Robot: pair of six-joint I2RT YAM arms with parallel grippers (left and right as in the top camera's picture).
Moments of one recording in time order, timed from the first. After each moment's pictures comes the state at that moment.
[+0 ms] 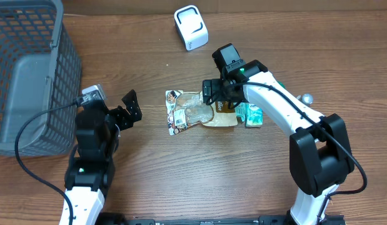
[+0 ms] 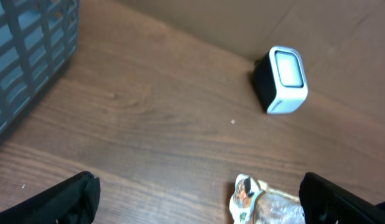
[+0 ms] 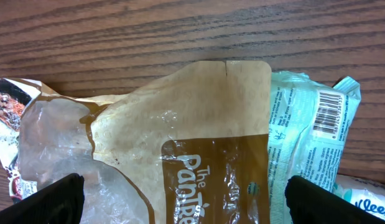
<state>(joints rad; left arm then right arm) -0.06 0.94 0.56 -0.07 -0.05 -0.44 0.45 1.96 1.49 -0.80 -0.02 0.41</state>
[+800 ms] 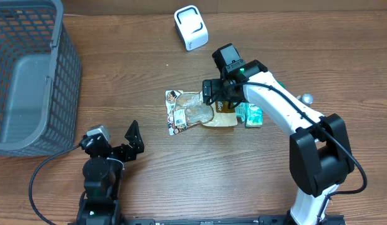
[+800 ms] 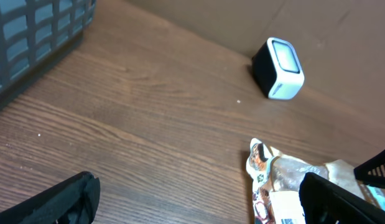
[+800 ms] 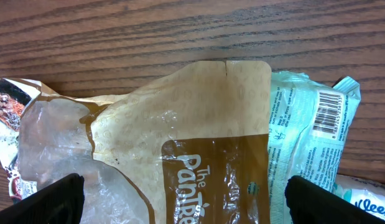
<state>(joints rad) -0.06 0.49 0.10 0.10 -0.05 -0.44 0.45 1.96 1.49 -0.80 -0.02 0.41</state>
